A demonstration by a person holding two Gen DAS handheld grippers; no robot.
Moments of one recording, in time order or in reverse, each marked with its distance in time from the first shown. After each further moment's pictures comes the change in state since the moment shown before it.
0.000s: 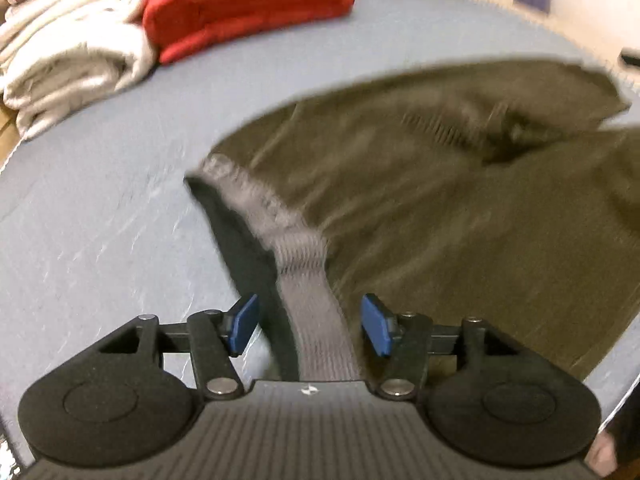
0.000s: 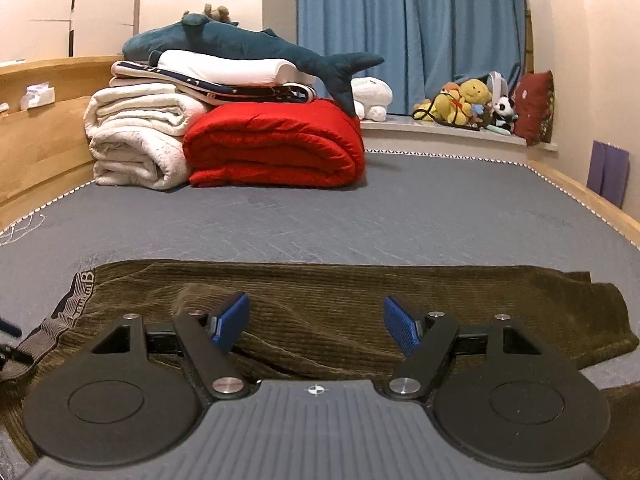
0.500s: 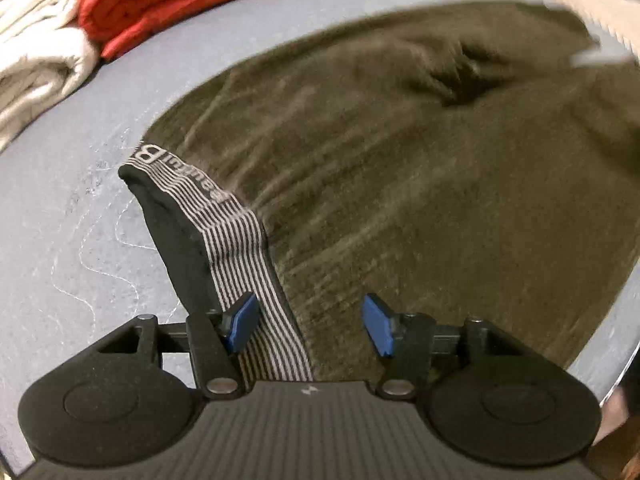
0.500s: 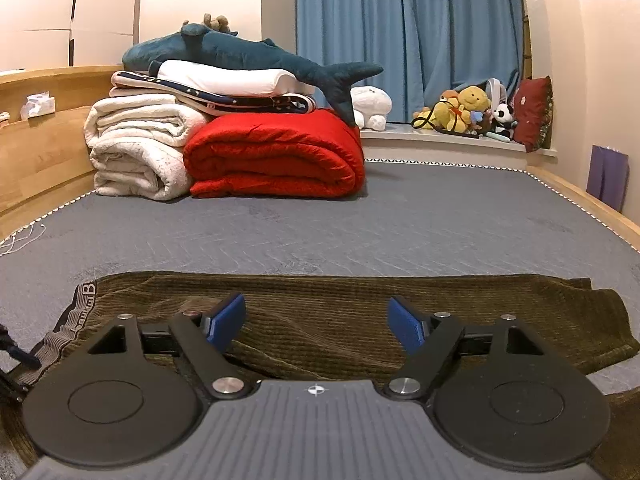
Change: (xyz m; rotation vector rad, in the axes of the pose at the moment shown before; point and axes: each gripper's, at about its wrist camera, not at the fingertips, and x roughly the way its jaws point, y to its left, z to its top) left arm 0.030 -0.030 -0.003 0.122 0.115 -0.058; right arm -0.003 0.007 0.003 0.005 -0.026 0.002
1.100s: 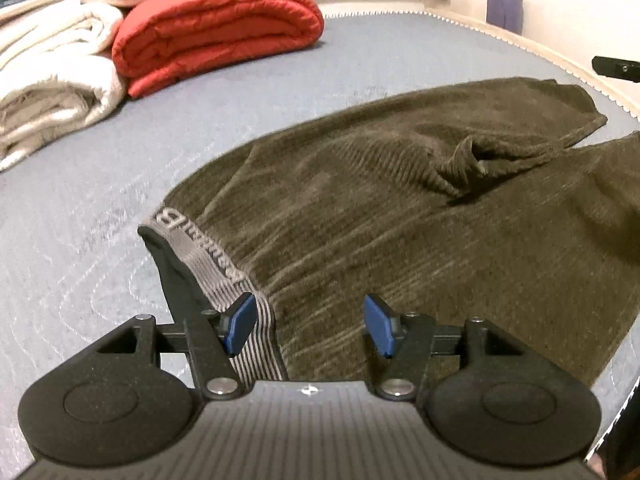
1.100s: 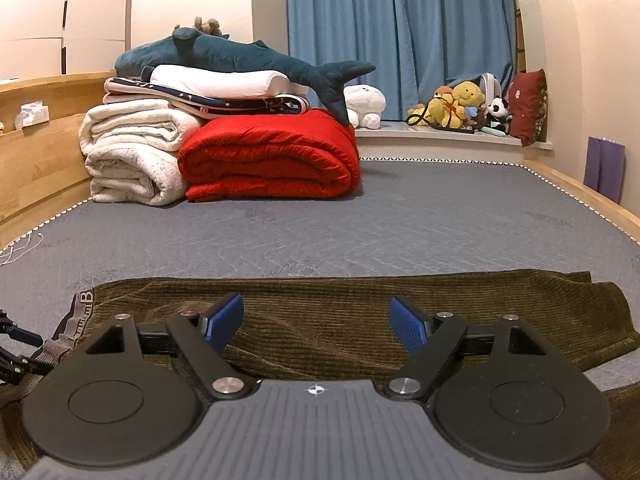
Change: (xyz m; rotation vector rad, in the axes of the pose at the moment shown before) left arm -0.022 0.004 0.021 -0.074 -0.197 0.017; right arm 0.005 -0.003 0.001 0.034 -0.003 -0.004
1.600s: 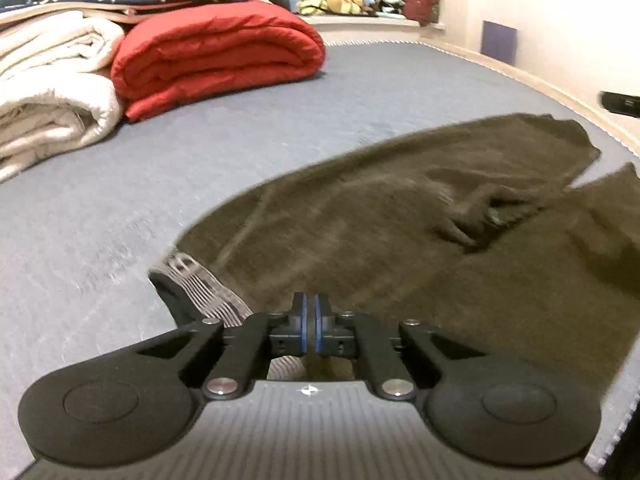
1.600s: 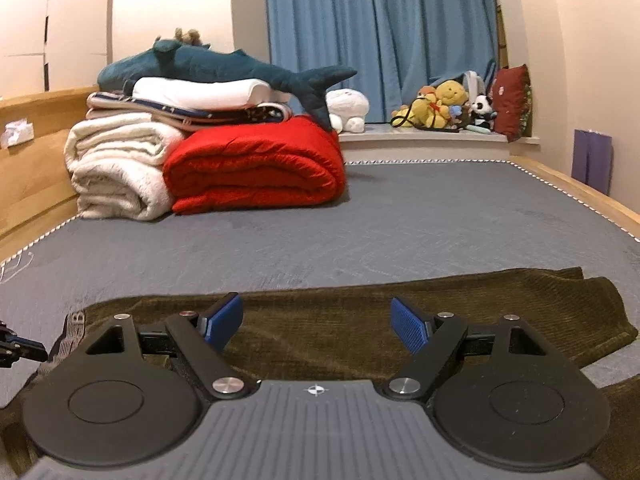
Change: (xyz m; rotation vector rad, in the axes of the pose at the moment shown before) left arm 0.012 0.041 0.027 -0.029 -0.078 -0.044; right arm 0.003 -0.006 0.009 0.055 -0.023 -0.036
